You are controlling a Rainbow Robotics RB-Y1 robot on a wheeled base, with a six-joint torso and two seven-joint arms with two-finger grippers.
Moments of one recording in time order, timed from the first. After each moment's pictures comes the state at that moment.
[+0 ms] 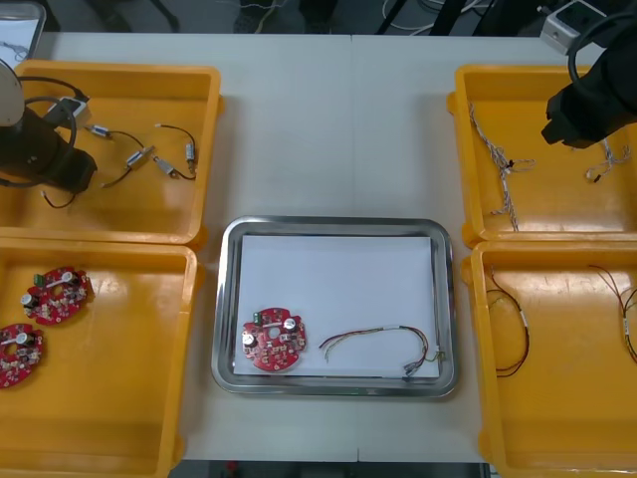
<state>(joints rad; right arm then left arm) -0.79 -0.70 -0.02 -1.80 -0.62 1.92 1.74 -0.86 0.80 -0.26 -0.89 0.82 1.23 -1.86</state>
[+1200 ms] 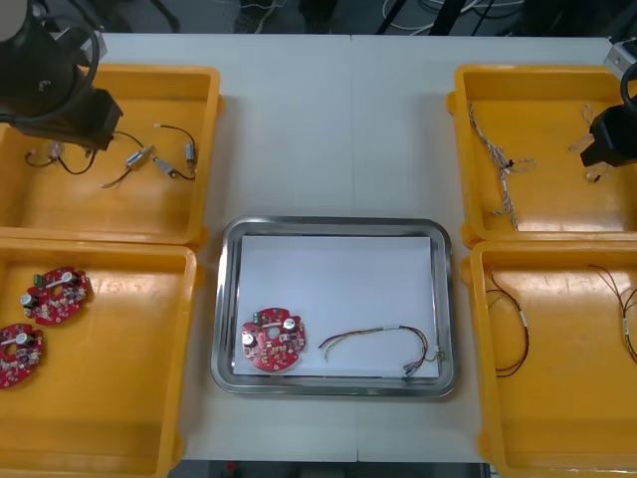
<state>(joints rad) -0.72 -0.70 -0.17 -1.62 -0.59 1.87 1.66 -0.86 0.79 -0.16 -1.56 0.75 1.81 -1.35</state>
